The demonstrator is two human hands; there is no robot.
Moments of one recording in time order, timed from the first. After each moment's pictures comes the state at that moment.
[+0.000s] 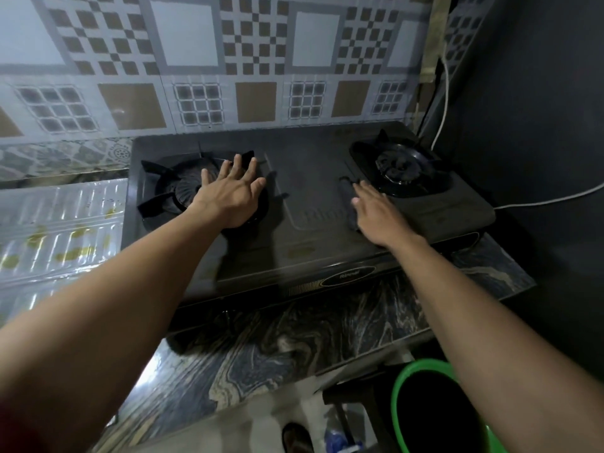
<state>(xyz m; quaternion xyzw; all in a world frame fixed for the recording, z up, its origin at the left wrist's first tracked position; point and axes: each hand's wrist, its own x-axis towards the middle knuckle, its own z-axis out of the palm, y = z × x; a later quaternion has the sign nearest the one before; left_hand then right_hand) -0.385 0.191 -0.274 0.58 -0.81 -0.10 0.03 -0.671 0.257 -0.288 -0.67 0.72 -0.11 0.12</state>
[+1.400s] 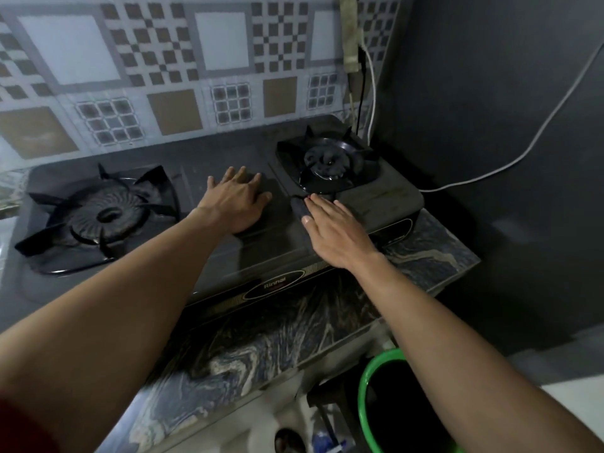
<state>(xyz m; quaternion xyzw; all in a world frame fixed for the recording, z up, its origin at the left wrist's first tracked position) -0.540 0.192 -0.272 0.50 -0.86 -0.07 0.01 -0.741 0.303 -0.302 -0.72 0.68 -0.12 0.06</state>
